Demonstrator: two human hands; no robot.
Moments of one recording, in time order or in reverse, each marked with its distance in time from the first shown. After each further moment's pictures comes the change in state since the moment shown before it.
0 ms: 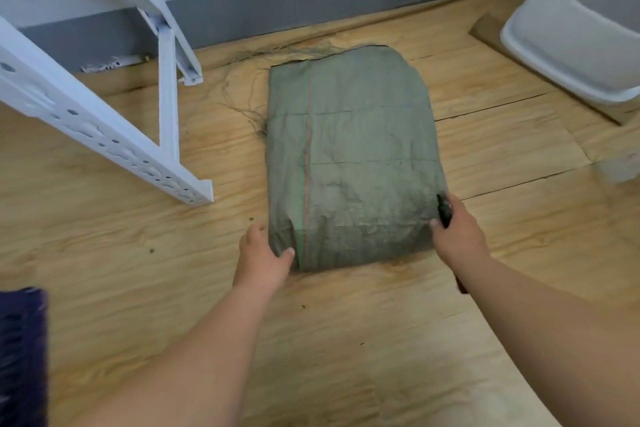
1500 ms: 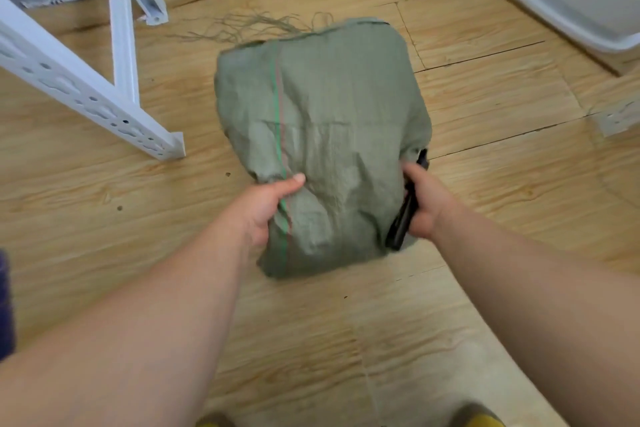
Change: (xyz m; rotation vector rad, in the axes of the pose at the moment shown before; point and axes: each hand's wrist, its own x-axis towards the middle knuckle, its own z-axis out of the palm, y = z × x) left_hand -0.007 0.035 0.016 -0.887 -0.585 -0.303; right_hand -0.029 -0.023 0.014 1.125 -0.555 0.548
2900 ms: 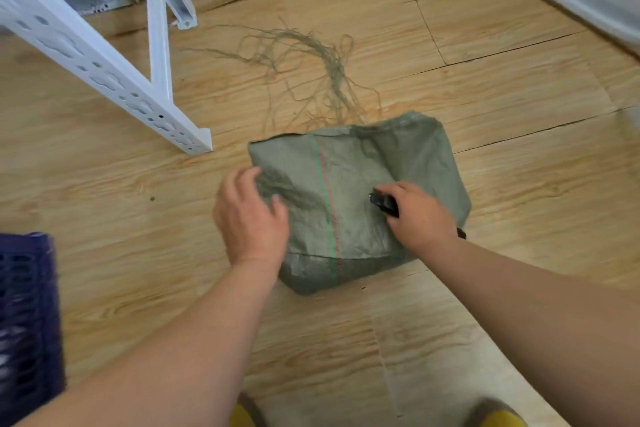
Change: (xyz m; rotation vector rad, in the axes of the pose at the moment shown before) left_hand -0.031 -0.040 -0.030 1.121 0.953 0.709; right_hand 0.009 0.049 -0.016 -1.726 0.228 -0.722
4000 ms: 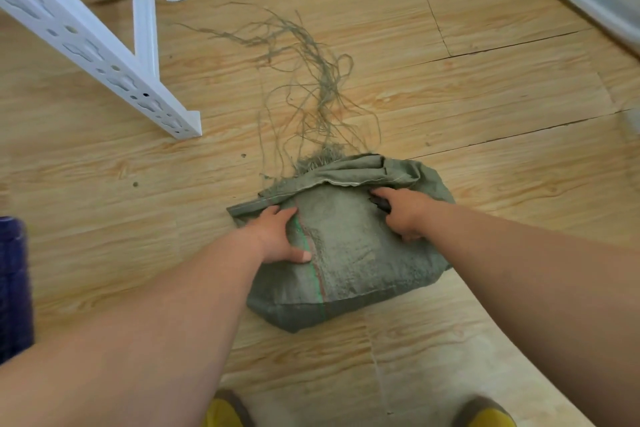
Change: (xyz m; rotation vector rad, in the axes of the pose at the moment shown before) left_hand 0.020 -0.028 0.036 0.323 -1.135 0.035; right_hand 0.022 -0.019 -0.014 -0.116 -0.481 0.165
